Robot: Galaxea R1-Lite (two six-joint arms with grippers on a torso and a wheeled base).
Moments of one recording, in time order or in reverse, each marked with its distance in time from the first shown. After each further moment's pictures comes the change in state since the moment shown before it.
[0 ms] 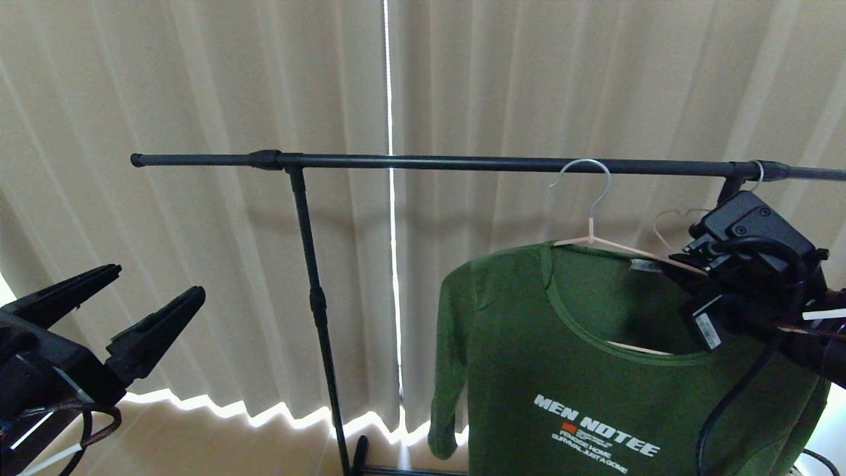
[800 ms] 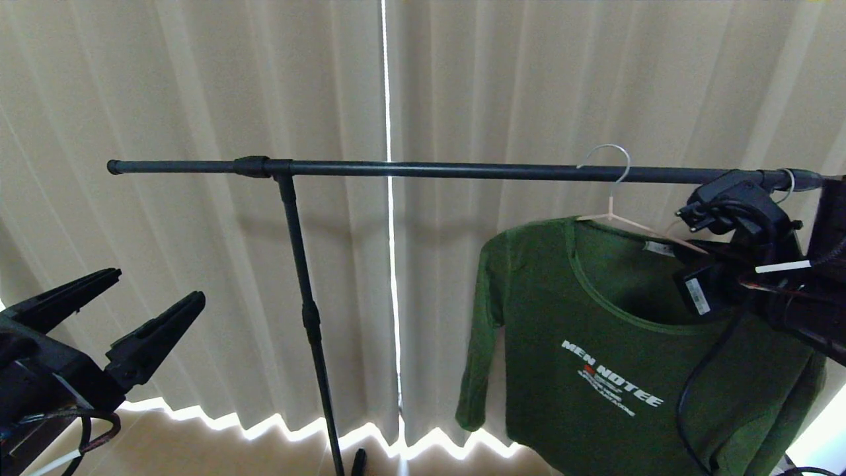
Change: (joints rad) left arm -0.001 -0.004 0.011 0.001 -0.002 0.005; right arm -0.117 0.120 -0.096 -0.003 -0.055 0.089
